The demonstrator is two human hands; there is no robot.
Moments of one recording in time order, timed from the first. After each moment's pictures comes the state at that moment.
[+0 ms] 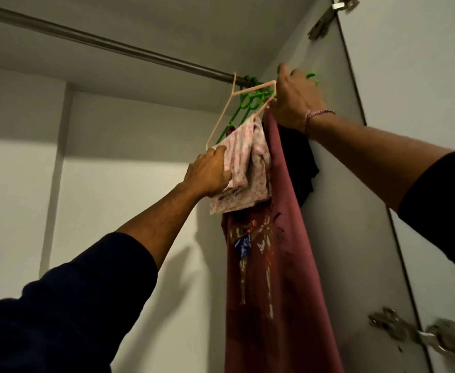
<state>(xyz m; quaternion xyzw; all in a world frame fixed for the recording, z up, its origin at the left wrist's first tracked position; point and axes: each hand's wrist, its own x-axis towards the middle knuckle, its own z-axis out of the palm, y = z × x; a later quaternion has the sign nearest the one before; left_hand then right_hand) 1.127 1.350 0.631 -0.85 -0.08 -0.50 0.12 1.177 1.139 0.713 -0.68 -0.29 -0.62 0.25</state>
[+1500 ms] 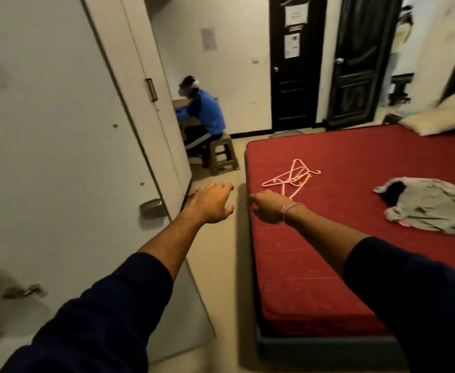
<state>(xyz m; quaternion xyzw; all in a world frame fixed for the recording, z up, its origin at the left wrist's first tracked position) 0.943 0.546 0.118 -0.89 0.46 -0.08 0.02 0.851 0.379 0.092 -0.99 0.07 0.01 0.09</state>
